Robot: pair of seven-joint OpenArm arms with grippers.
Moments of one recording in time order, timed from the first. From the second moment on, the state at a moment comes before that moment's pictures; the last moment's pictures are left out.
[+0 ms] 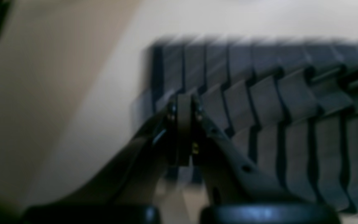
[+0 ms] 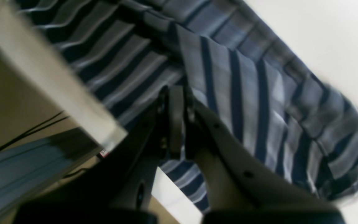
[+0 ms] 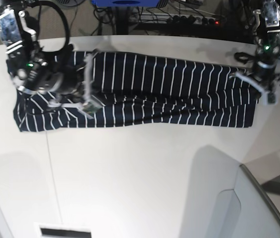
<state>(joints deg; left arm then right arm) 23.6 -16.6 -22.6 91.1 -7.0 -8.3 21.1 -9.2 14.6 -17.6 107.1 15.2 28.7 -60.3</state>
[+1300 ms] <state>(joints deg) 31.6 -12.6 -36.3 90.1 -7.1 -8.7 20.6 15.8 4.5 -48.9 71.7 15.1 8.6 -47.2</state>
